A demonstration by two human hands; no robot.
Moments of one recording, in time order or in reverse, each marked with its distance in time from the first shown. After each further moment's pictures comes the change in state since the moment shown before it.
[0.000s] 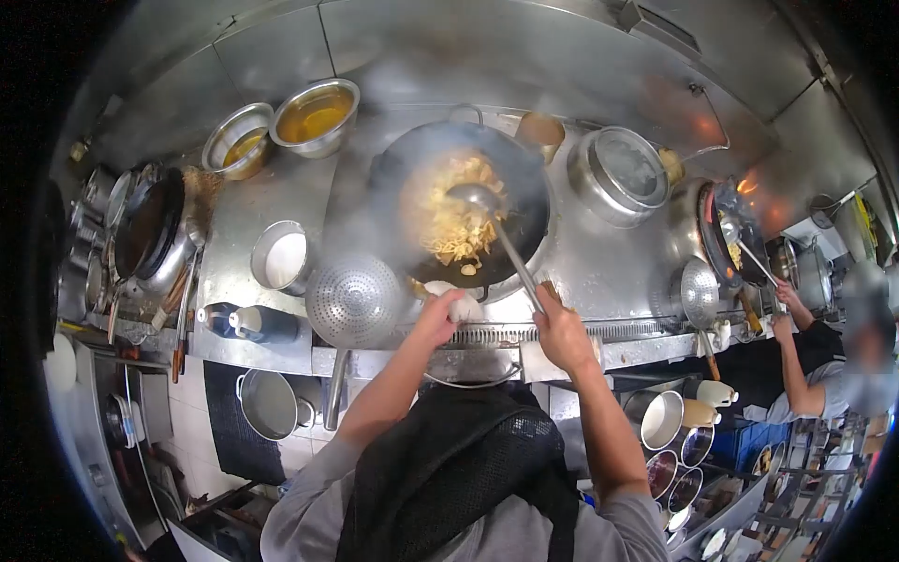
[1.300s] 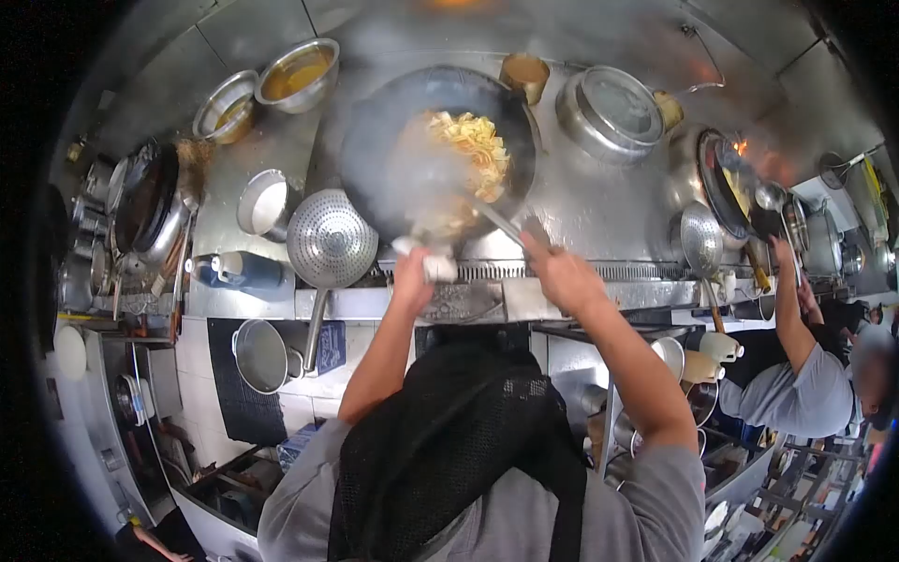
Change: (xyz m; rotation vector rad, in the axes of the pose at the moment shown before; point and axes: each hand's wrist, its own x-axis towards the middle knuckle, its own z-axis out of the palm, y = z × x) left_hand -0.062 -0.037 -0.003 0.150 0.052 0.201; right_hand -0.042 0.042 -0.039 -0.434 -0.277 -0.098
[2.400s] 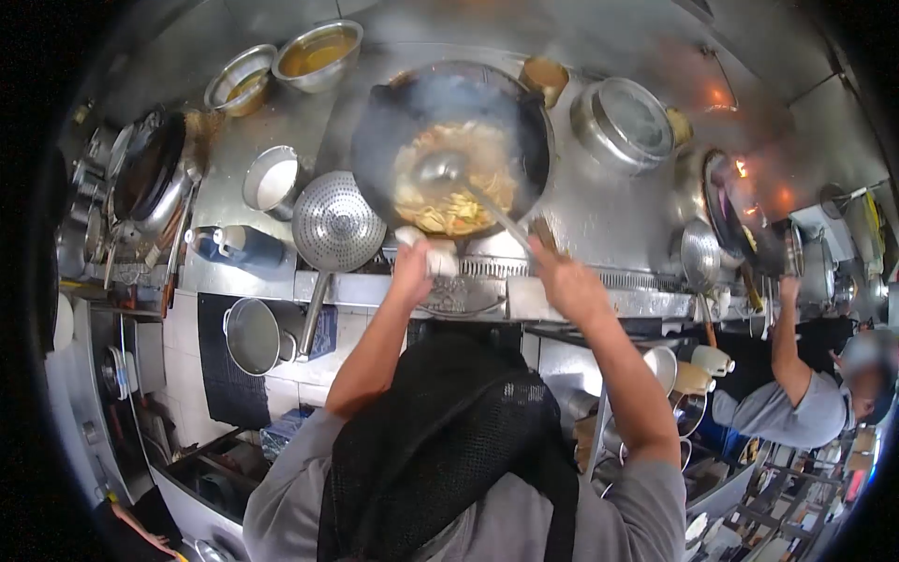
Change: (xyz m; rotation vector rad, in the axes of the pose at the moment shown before) left_hand -0.012 -0.001 -0.026 0.044 -0.019 -0.096; right_hand -0.018 -0.018 -0.009 -0.034 0.040 0.022
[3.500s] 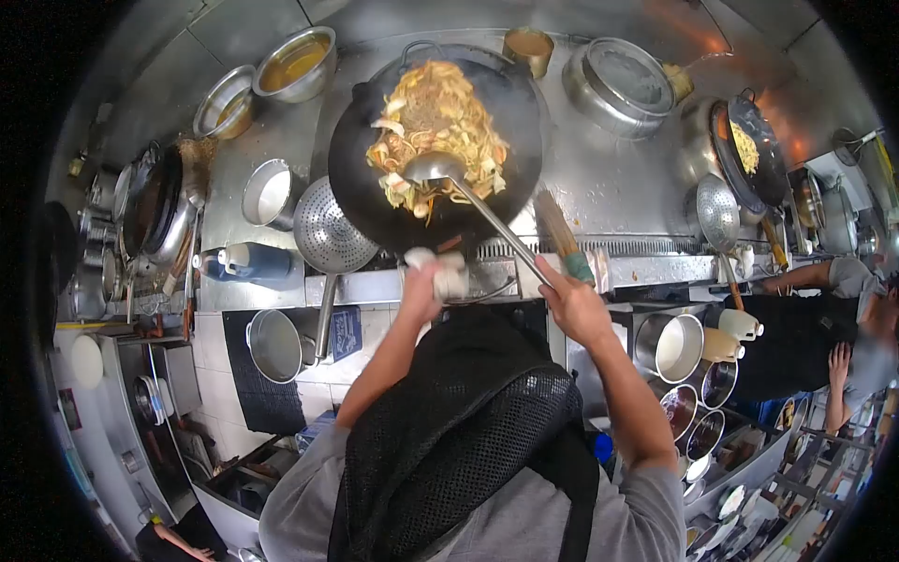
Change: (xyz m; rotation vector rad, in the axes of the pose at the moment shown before) left_hand -0.040 -0.012 0.027 0.009 0.121 0.034; right_hand -0.048 0.012 0.079 0.393 0.194 -0.005
